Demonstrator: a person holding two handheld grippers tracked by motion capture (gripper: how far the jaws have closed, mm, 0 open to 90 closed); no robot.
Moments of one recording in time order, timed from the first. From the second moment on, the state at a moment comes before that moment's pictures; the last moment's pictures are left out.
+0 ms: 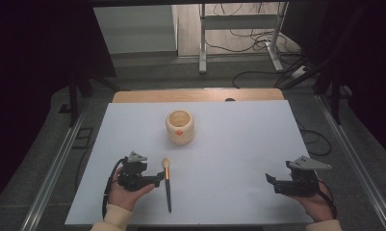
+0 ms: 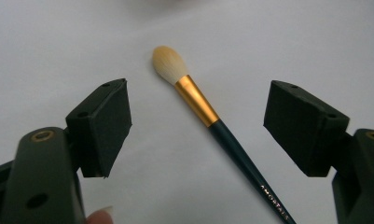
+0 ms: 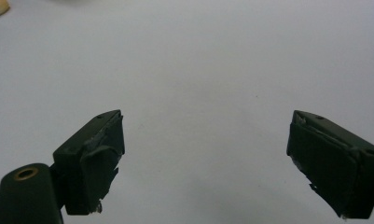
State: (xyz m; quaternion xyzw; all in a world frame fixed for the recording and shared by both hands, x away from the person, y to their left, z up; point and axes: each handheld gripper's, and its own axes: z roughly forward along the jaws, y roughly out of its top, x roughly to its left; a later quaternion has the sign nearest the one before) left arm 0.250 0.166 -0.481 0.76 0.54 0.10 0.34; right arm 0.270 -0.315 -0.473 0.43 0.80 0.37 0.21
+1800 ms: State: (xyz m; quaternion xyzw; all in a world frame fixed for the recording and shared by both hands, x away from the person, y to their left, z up) left arm 0.279 0.137 -0.500 0.70 0.64 0.03 0.31; right arm 0.269 -0.313 -0.473 0.42 0.80 0.37 0.22
